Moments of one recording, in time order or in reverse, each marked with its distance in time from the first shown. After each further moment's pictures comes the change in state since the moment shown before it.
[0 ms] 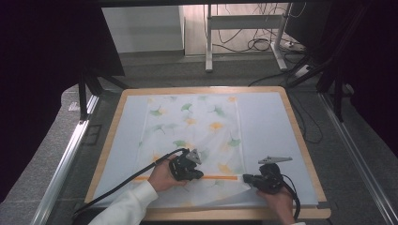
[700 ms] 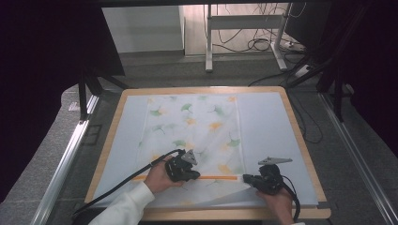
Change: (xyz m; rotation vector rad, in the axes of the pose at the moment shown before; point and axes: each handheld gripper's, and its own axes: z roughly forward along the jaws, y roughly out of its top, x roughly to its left) left arm 0.003 -0.012 -0.006 -0.019 -0.006 -0.026; right arm 0.003 -0.002 0.000 -0.013 -0.020 -0.005
